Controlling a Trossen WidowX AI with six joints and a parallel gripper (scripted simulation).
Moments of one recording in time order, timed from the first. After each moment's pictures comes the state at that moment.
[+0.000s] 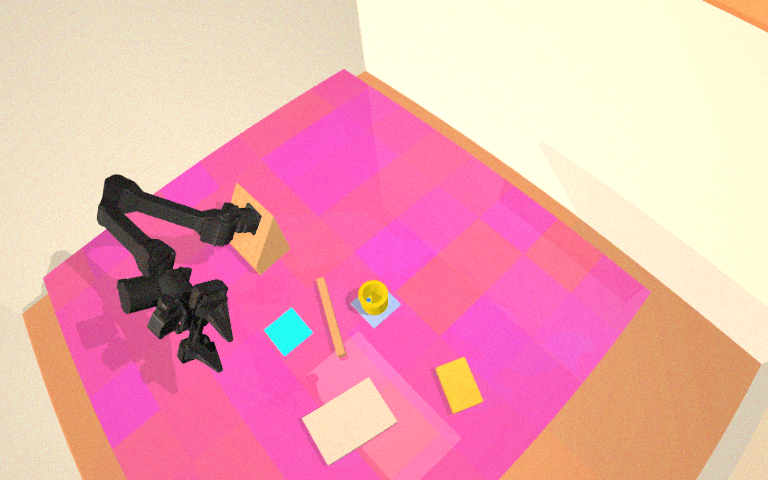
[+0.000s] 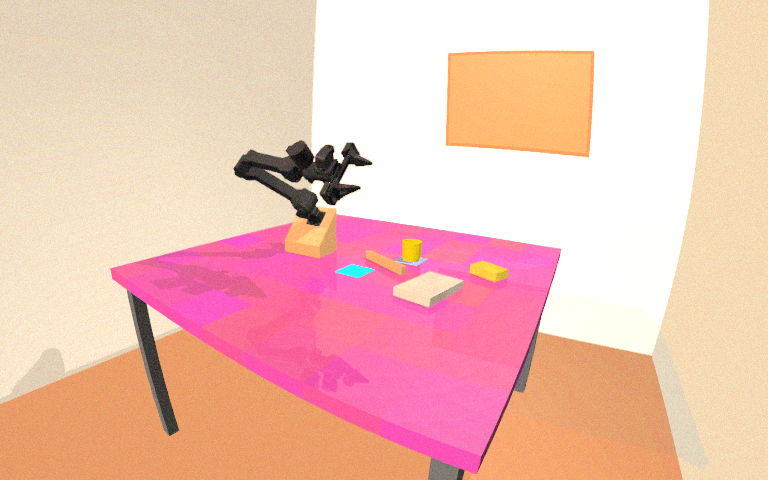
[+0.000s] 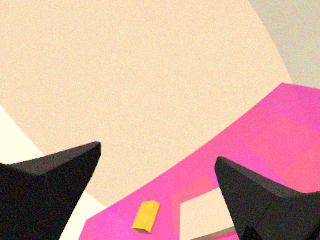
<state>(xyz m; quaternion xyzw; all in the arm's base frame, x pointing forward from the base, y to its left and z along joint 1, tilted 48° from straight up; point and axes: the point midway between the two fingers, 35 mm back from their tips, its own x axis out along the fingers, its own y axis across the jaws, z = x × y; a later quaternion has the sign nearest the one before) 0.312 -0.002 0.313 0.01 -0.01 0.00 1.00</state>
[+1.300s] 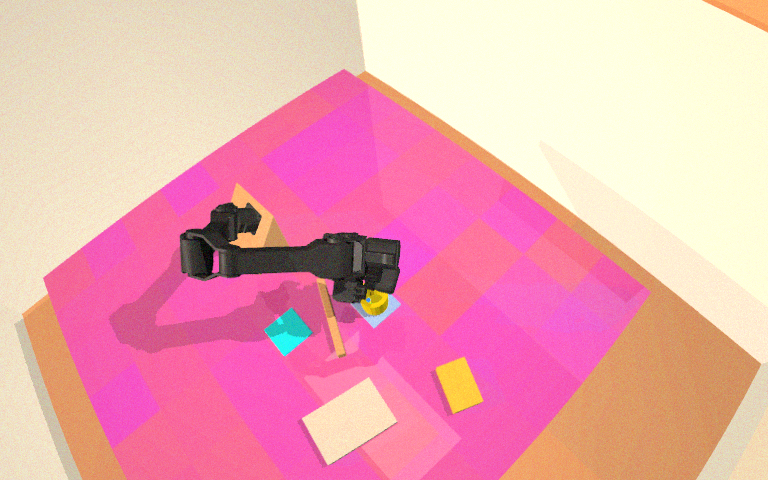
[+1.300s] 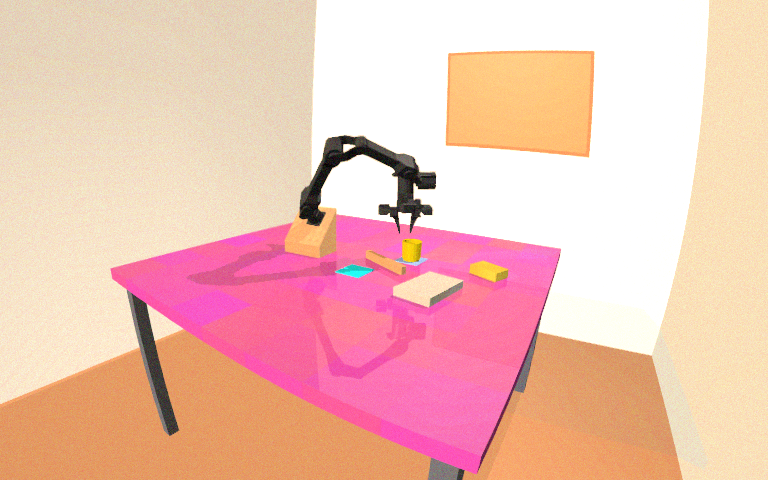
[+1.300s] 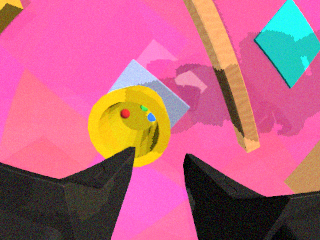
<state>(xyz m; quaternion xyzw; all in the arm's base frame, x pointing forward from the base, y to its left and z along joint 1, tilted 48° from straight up) 0.339 0.066 -0.036 0.11 0.41 -0.55 0.72</state>
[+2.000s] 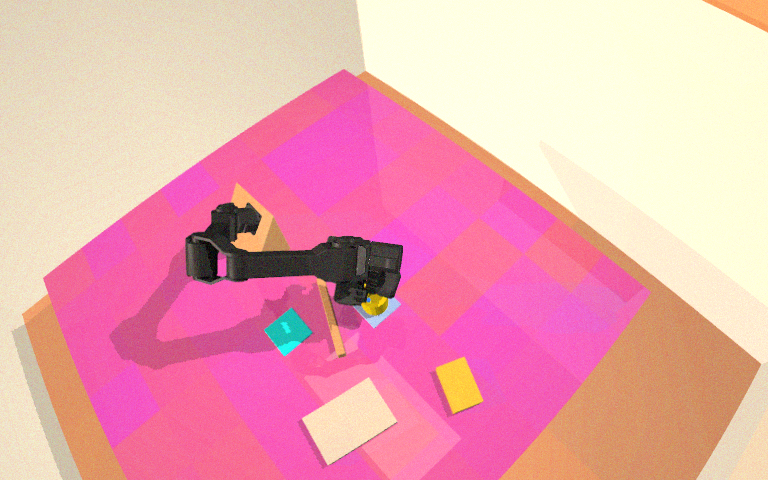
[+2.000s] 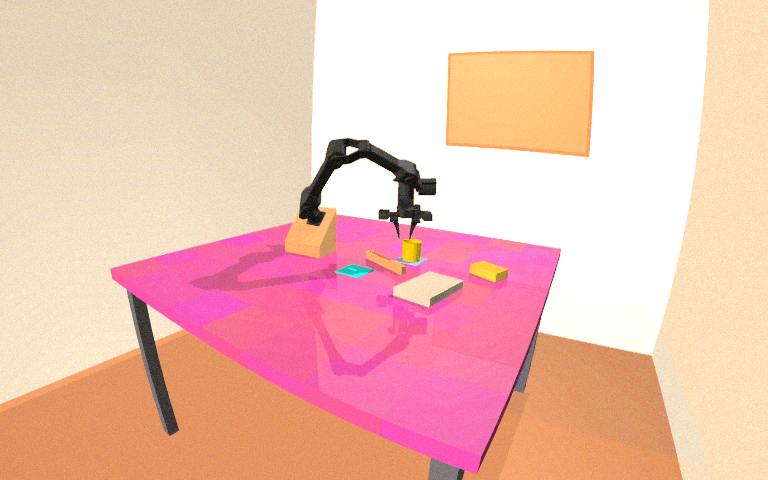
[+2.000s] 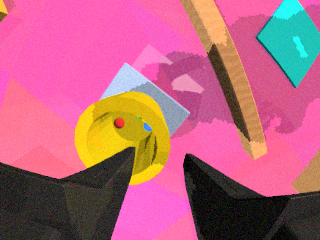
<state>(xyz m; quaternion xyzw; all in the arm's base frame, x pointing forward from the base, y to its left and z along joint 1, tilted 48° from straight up) 0.339 0.050 -0.051 0.11 0.39 -0.57 0.72</state>
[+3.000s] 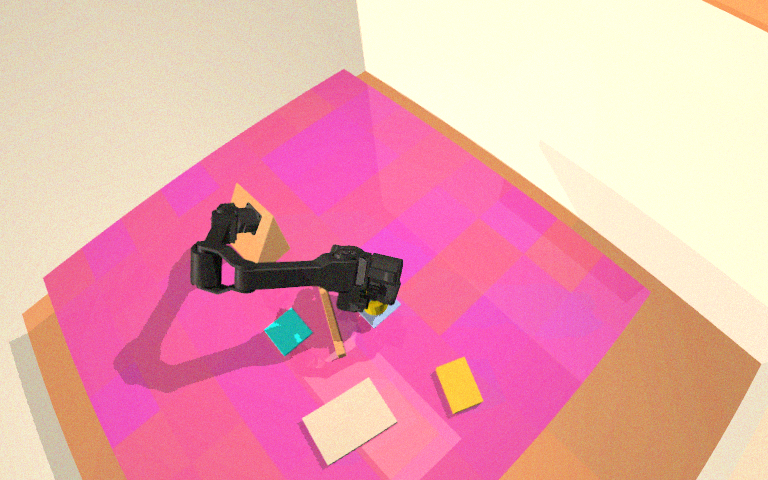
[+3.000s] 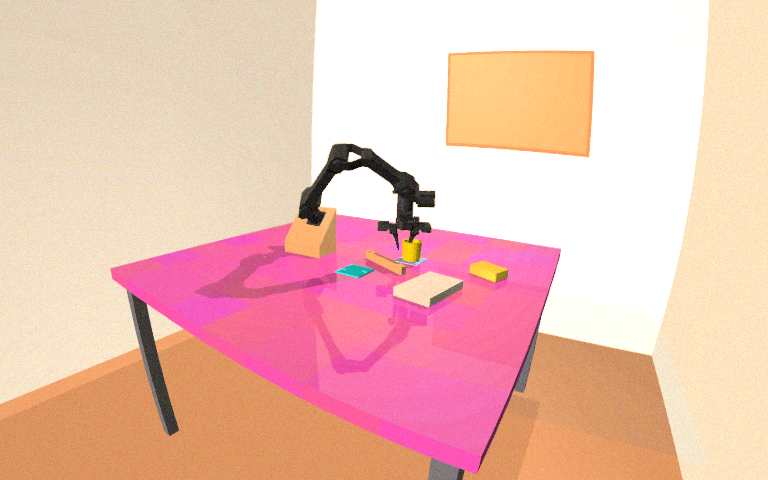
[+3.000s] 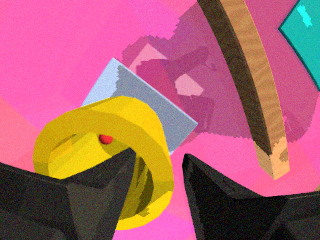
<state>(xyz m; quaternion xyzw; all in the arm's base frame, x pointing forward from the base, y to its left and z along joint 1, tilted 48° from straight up) 0.339 0.019 -0.078 0.11 0.39 -0.57 0.72</state>
